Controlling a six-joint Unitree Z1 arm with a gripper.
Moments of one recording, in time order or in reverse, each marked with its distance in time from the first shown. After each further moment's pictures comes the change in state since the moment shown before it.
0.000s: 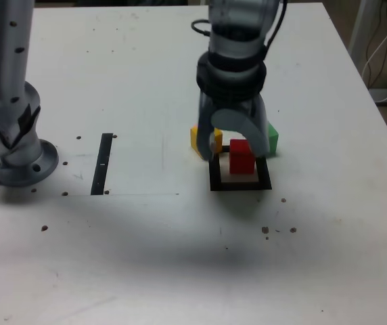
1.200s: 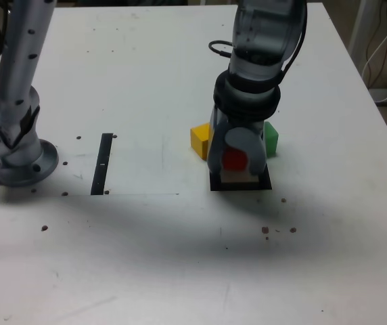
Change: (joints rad) arm 0.028 0.148 -0.049 -0.034 -0.048 0.036
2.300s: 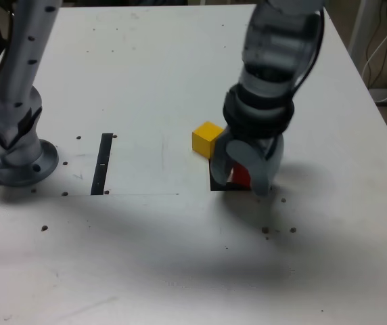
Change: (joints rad) arm -0.101 0.004 -0.064 0.034 0.020 0.245
